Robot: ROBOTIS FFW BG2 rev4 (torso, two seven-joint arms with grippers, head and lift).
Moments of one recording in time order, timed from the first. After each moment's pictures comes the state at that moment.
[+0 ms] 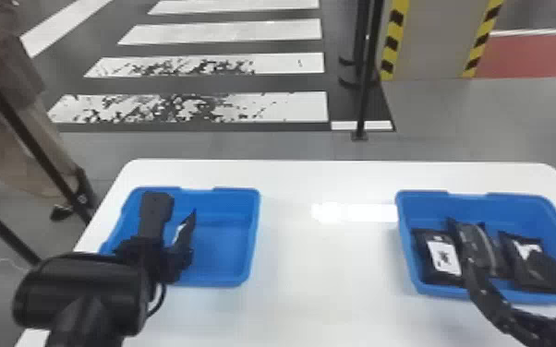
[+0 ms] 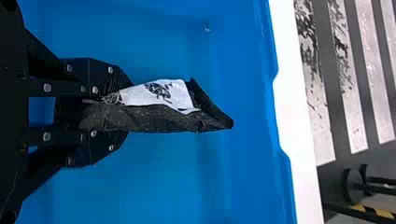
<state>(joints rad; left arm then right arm) 0.01 0.13 0.04 -1.79 -0.11 1.08 -0.16 0.61 -0.16 -0.20 -2.03 -0.25 0.04 0.43</state>
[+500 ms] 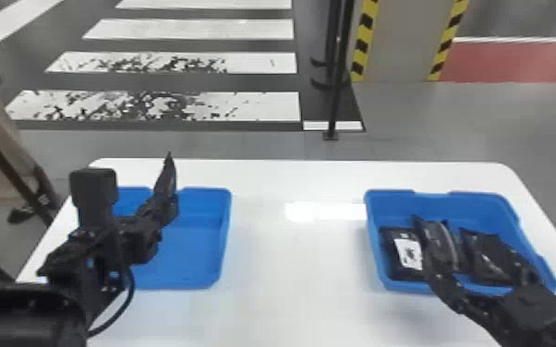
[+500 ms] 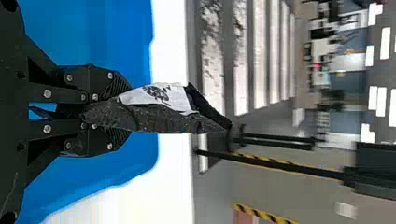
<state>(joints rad) 0.21 0.11 0.09 -2.09 0.12 0.72 -0.17 0.56 -0.17 -0.20 -2.06 -0.26 0.11 0.48</state>
